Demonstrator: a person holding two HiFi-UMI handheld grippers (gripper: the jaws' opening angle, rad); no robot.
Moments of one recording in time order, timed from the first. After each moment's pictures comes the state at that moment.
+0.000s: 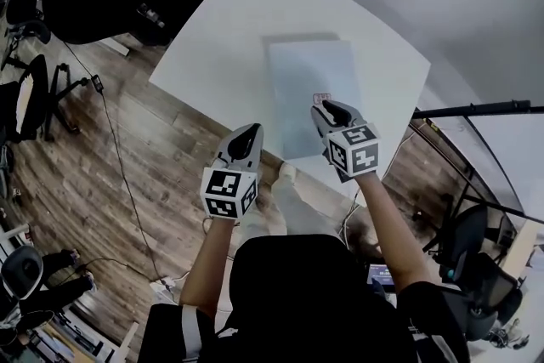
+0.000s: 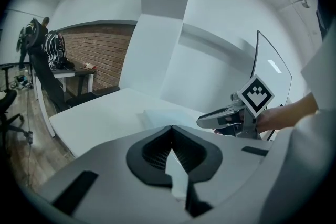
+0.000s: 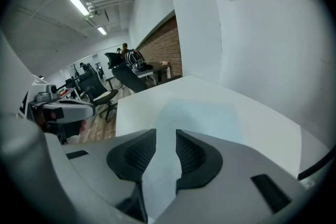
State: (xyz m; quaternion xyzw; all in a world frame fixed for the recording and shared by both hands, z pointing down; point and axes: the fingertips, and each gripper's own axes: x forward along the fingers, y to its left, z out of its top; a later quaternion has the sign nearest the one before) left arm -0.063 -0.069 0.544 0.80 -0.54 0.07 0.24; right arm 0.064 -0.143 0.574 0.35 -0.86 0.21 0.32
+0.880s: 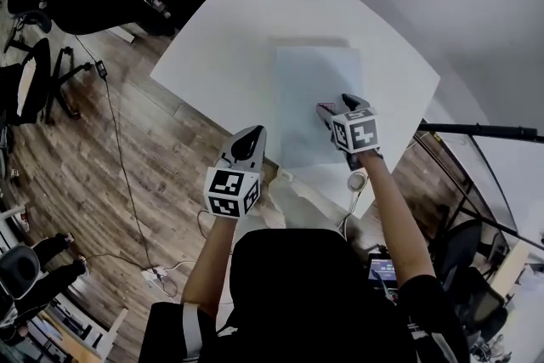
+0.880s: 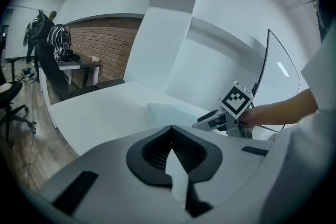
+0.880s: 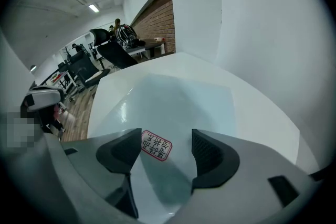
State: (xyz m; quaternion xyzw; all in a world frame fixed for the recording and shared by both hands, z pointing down) left arm -0.059 -0.085 0.571 0.78 -0.56 0.08 0.27; right arm 0.096 -0.199 0.643 0.34 -0.81 0.22 0.43
